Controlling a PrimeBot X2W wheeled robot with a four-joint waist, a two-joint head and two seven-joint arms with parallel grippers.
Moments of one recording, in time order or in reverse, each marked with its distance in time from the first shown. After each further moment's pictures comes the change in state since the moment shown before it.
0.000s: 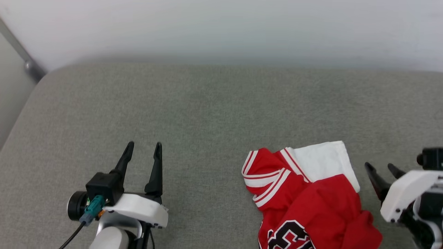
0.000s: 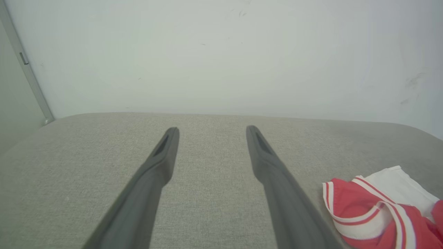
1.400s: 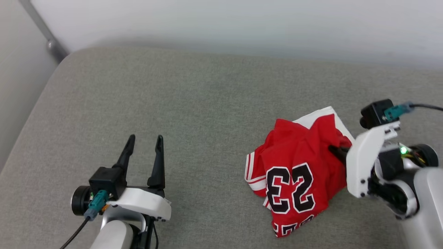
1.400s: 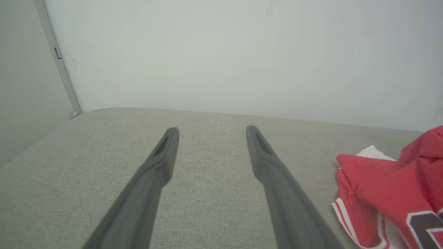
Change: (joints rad) left arm -0.054 -0.038 0.016 0.057 0.020 -0.018 -0.034; right arm -0.253 -0.038 0.248 -0.024 0.063 0.000 0.407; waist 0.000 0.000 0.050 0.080
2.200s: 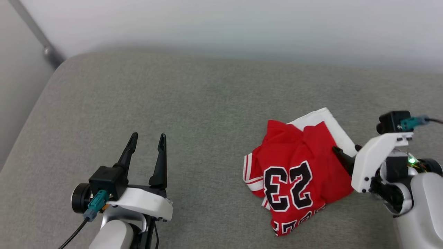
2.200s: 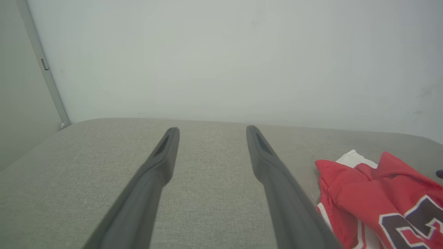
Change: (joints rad) left arm 0.004 0.058 -0.075 -0.061 -0.058 0.053 0.002; right arm 0.017 0.079 -0.147 0.182 -0.109 0.000 -0.216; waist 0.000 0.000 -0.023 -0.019
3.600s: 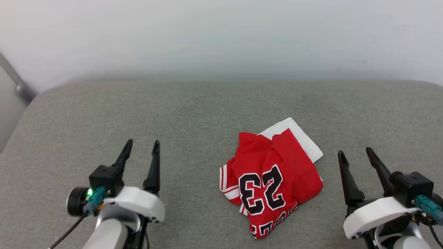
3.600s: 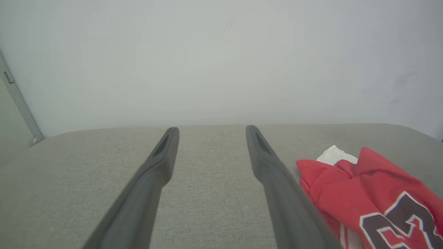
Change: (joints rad) left arm -0.050 0.010 -0.006 0.145 -0.007 -0.026 0.002; right arm 0.334 0.109 -0.005 -0.280 -0.244 0.000 -0.669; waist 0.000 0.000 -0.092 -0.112
